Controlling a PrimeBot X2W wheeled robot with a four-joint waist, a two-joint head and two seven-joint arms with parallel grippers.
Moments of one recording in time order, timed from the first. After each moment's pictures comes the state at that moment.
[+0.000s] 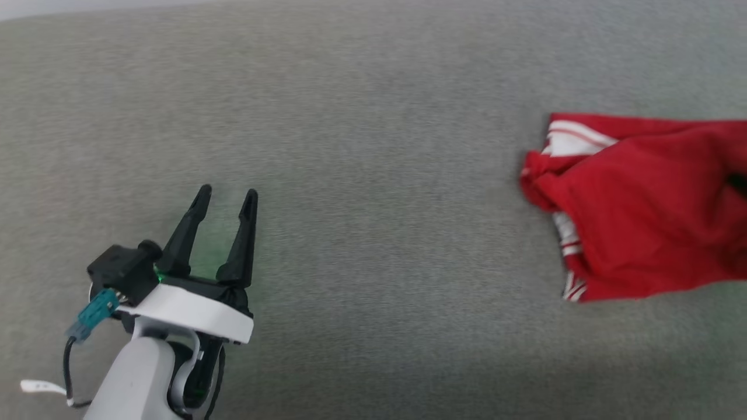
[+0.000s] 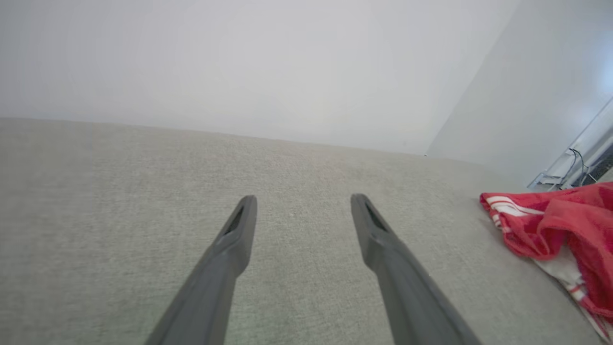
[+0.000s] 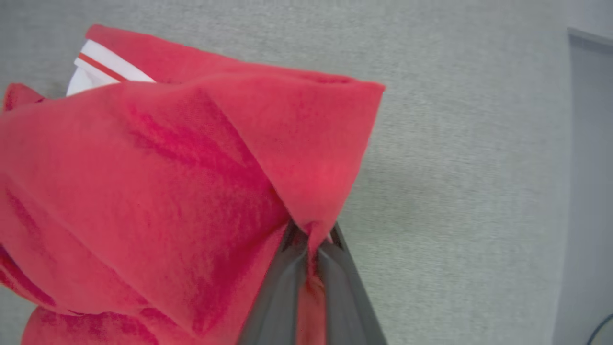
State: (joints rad) left arm -0.26 0.27 -0.24 0.19 -0.52 -0.13 -0.26; right arm -0.61 -0.77 0.29 0.37 0.80 0.13 0.72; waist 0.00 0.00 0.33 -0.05
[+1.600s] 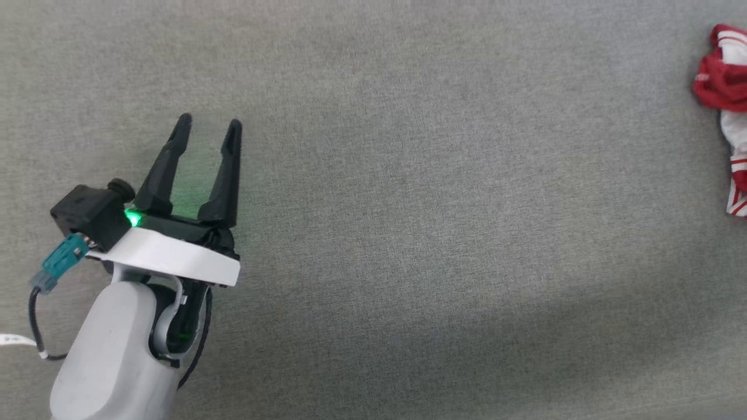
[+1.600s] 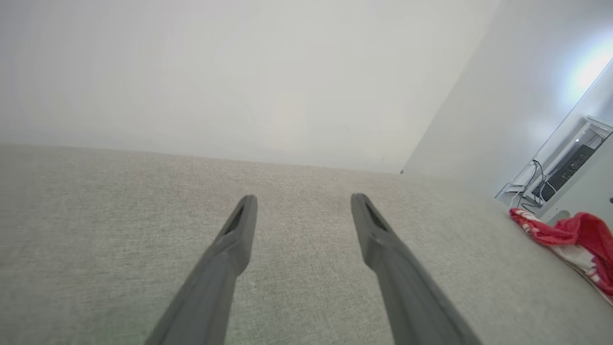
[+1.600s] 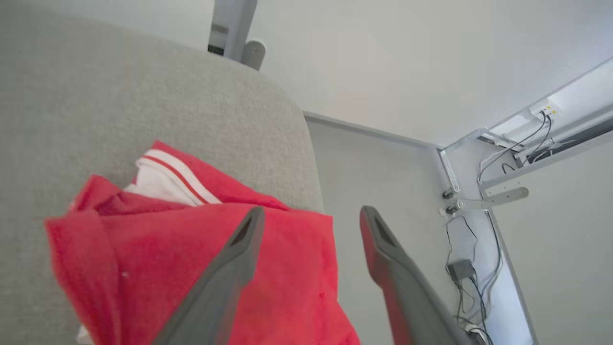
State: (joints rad) left arm -0.42 0.31 -0.26 0.18 -0.56 -0.13 -0.26; right arm -1.02 -0.79 0.41 0.97 0.45 0.13 0.09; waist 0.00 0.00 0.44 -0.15
